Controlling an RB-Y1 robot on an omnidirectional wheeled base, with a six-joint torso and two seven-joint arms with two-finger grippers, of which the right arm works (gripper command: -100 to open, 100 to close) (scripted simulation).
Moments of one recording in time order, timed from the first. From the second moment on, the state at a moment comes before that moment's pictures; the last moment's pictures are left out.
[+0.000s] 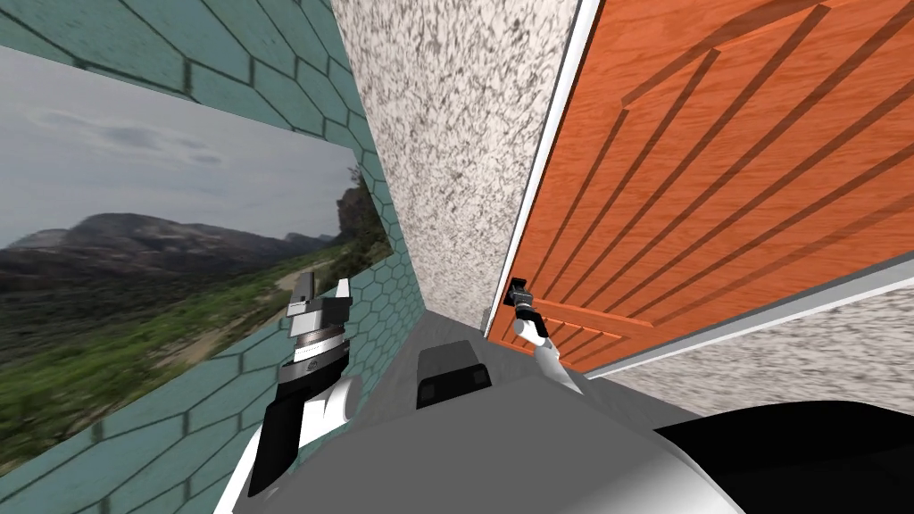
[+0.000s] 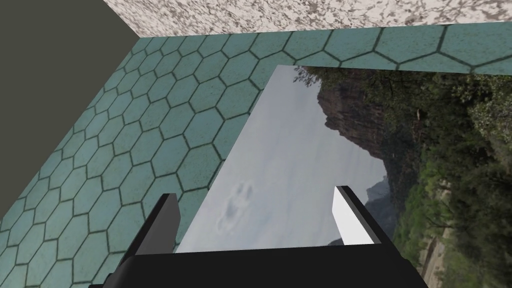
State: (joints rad) arm 0.03 -0.17 -0.26 -1.25 -0.64 -0.34 -1.10
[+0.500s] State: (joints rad) arm 0.05 -0.20 -0.21 -1.26 -0.64 -0.34 -1.15
